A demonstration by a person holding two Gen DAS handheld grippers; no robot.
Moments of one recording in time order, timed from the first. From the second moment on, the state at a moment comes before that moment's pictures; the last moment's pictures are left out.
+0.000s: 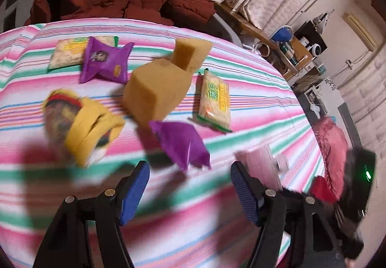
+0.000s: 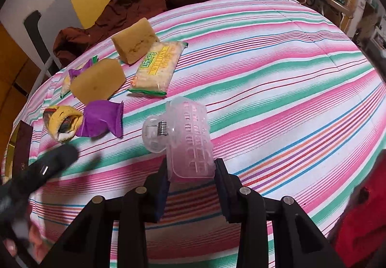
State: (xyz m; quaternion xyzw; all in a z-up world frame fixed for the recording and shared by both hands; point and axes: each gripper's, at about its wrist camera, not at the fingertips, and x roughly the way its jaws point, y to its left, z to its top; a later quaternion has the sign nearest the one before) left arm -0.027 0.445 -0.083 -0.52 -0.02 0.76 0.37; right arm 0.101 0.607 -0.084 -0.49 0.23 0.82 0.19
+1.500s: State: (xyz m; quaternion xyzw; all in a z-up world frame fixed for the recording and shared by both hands) left arm 0.020 0.296 -0.095 -0.45 -0.11 0.78 0.43; right arm 0.091 0.570 -0.074 -0.43 0.18 0.88 0.11
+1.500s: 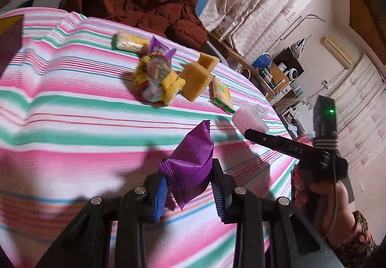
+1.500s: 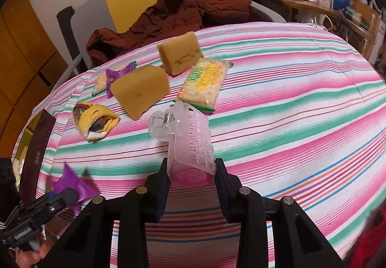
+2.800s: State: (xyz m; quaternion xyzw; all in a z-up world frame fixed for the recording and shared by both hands) left arm -0.020 0.028 -0.038 -0.34 -0.24 0.87 0.26; right arm 0.037 0.315 -0.020 -0.35 0.09 0.92 -0.14
